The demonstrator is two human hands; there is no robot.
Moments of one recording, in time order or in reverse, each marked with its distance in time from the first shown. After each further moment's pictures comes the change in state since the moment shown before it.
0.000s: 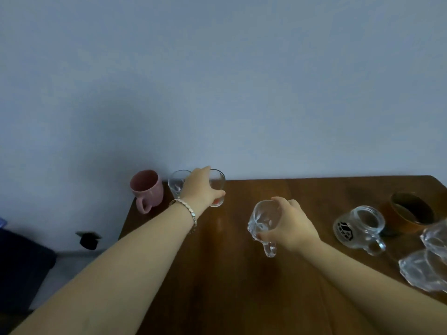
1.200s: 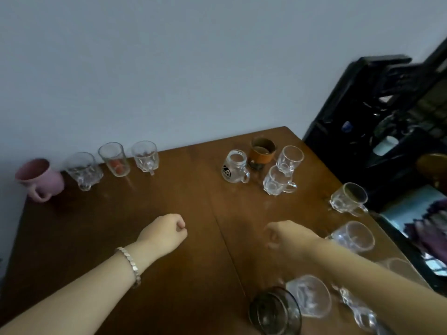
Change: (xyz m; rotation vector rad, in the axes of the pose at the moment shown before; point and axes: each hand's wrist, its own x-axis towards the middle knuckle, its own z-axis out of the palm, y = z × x) left_hand -0.189 0.053 0.073 0.166 -0.502 0.189; right_hand -0.206 0.158 -0.071 -0.335 -0.261 0.203
